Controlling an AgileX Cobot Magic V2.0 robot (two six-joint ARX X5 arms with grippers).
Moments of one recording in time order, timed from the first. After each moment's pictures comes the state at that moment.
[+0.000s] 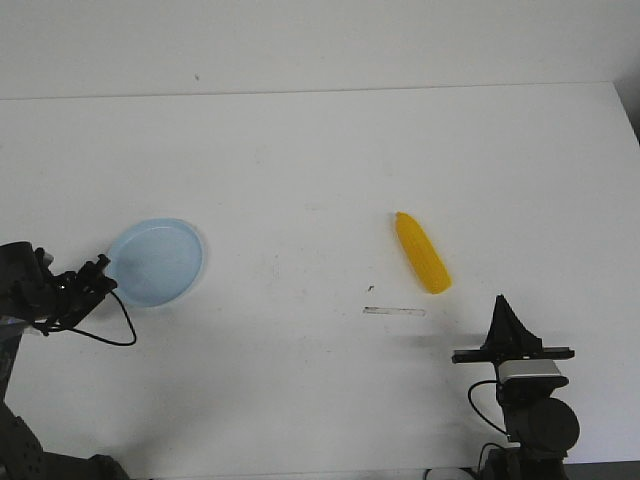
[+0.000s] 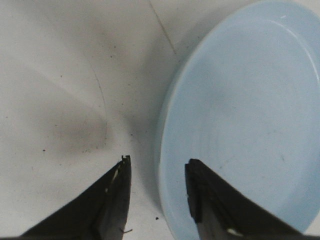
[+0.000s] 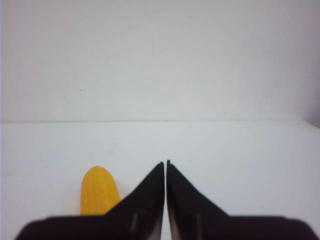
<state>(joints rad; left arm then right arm) 0.42 1.53 1.00 -0.49 0.42 -0.36 0.01 0.00 0.01 0.12 0.00 0.03</state>
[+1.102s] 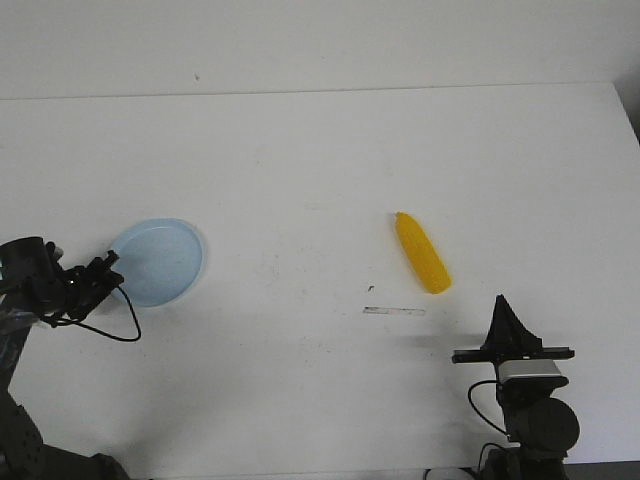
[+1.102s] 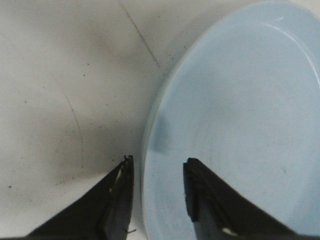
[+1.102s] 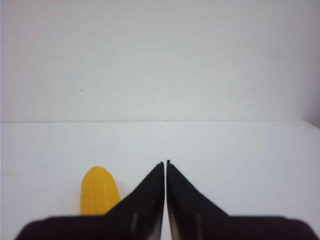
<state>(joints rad) 0.38 1.58 1.00 -0.42 0.41 -0.36 0.01 0.00 0.01 0.12 0.00 0.03</state>
